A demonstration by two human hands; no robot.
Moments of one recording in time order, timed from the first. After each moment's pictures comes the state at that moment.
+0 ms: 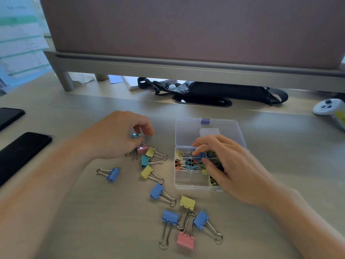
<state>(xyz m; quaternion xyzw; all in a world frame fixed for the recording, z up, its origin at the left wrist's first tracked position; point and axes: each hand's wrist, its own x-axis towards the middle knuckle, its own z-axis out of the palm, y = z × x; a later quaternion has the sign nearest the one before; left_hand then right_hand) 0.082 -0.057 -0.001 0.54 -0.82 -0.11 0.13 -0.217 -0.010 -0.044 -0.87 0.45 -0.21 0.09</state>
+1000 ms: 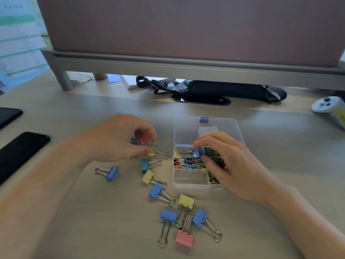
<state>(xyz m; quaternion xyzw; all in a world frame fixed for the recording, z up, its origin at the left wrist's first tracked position) 0.077 -0.051 0.003 0.50 -0.84 -0.17 0.11 -0.222 -0.013 -0.048 -0.85 0.45 -0.24 0.13</state>
